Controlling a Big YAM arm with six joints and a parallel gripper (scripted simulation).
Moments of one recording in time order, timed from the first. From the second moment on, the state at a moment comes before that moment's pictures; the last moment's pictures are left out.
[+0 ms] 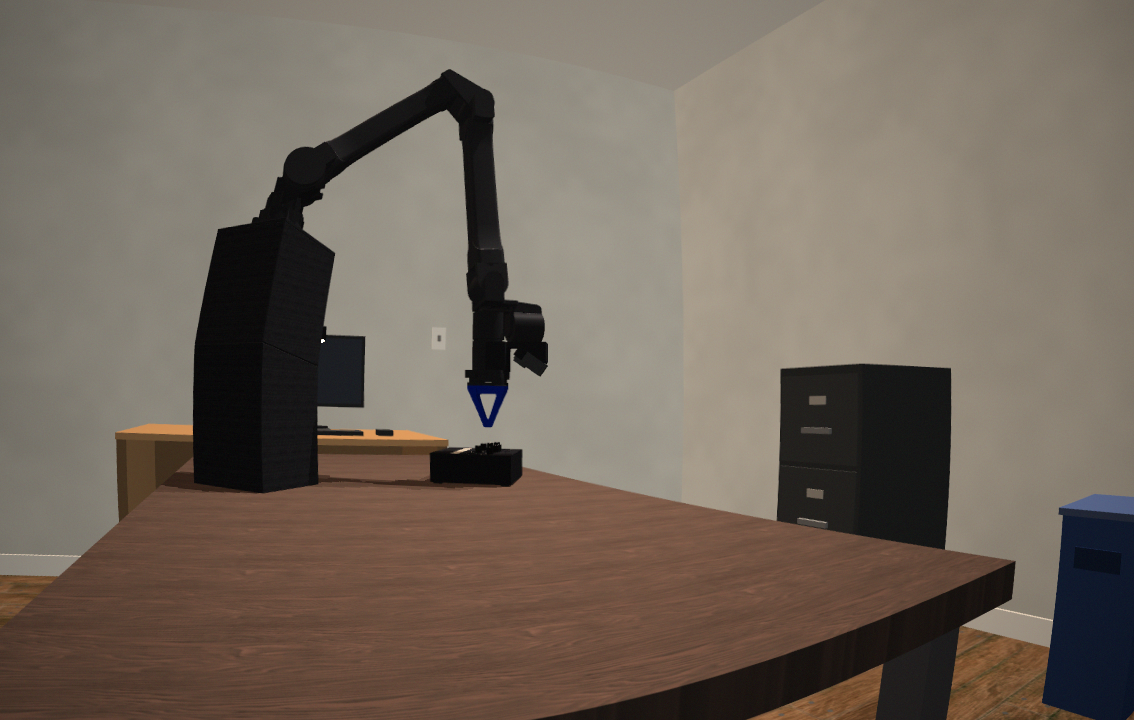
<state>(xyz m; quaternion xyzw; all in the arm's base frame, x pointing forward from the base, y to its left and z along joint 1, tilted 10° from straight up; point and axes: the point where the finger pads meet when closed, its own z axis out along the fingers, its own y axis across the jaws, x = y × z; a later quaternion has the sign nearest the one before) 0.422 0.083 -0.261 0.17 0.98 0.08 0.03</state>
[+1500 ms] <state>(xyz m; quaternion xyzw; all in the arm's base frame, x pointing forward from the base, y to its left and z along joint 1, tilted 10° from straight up) 0.387 0.094 -0.265 0.17 0.98 0.08 0.03</state>
